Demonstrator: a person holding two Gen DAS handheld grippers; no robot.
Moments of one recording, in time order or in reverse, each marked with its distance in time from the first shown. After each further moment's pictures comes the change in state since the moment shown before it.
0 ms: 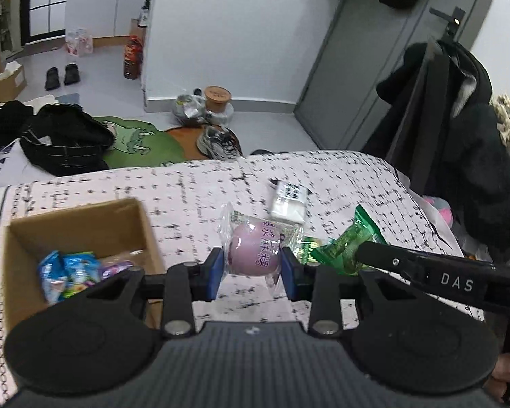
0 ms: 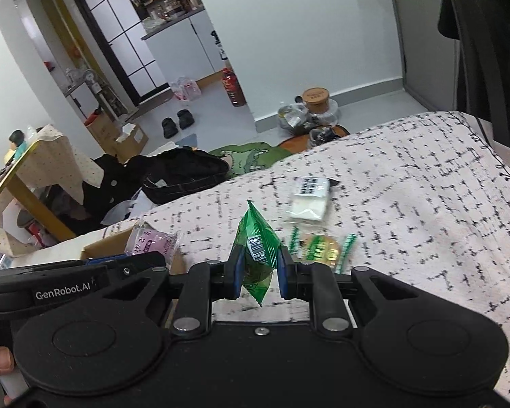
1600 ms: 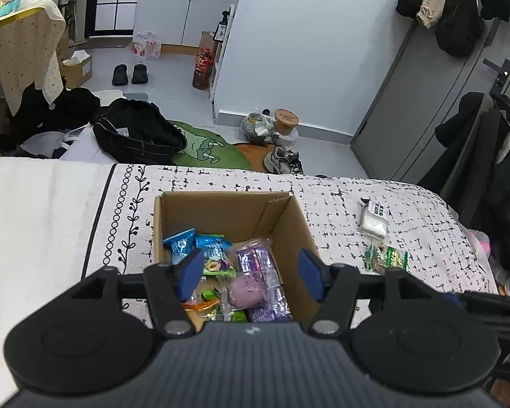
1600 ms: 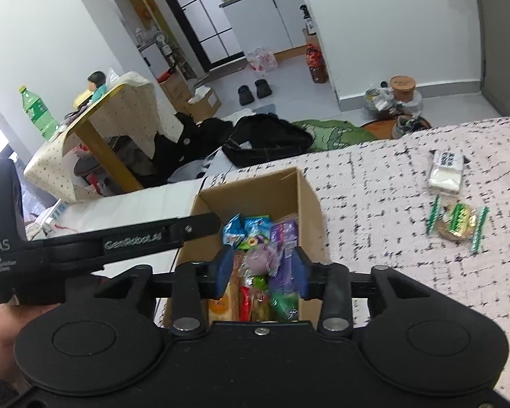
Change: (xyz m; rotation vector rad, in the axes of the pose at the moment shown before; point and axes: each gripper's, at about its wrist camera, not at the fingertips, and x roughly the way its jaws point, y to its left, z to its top) left arm -0.065 0.107 -0.030 -0.137 -0.086 0.127; right arm -0.006 0.126 -0.040 -0.136 0.074 0.178
